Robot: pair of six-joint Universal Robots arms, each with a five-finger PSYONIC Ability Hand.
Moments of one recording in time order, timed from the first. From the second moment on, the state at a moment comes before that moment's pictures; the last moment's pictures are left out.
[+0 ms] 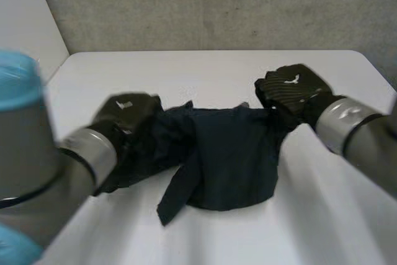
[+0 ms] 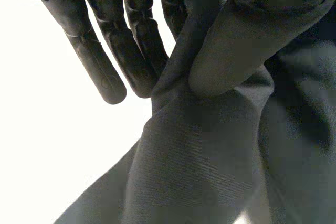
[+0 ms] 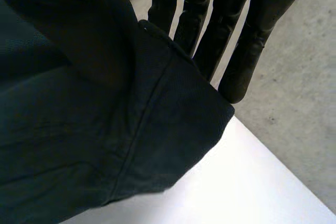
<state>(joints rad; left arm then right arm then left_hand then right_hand) 4.12 -1.72 -1.54 2.96 -1.64 3.16 1.98 -1.39 1.46 0.20 1.31 2.71 1.12 1.19 1.18 1.20 0.97 0.92 1.18 1.18 1.19 0.95</state>
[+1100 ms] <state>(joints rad) 4.19 -1.78 -1.56 2.91 -1.72 3.21 1.95 -1.36 1.65 0.17 1.35 2.96 0.23 0.21 0.23 0.22 0.05 0.21 0.22 0.22 0.24 0.07</state>
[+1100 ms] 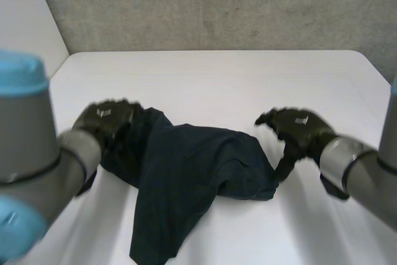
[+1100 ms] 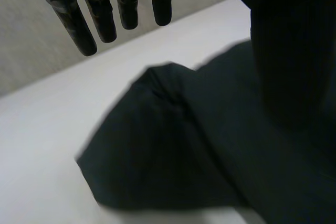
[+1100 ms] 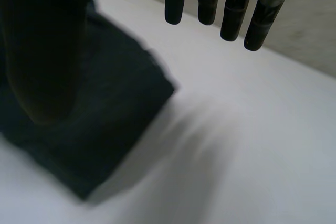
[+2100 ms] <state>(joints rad) 3.80 -1.89 -1.81 3.12 -1.99 3.13 1.98 -1.30 1.85 -0.24 1.38 2.96 1.12 1.15 1.14 1.15 0.95 0.96 1.18 1.17 1.19 0.96</state>
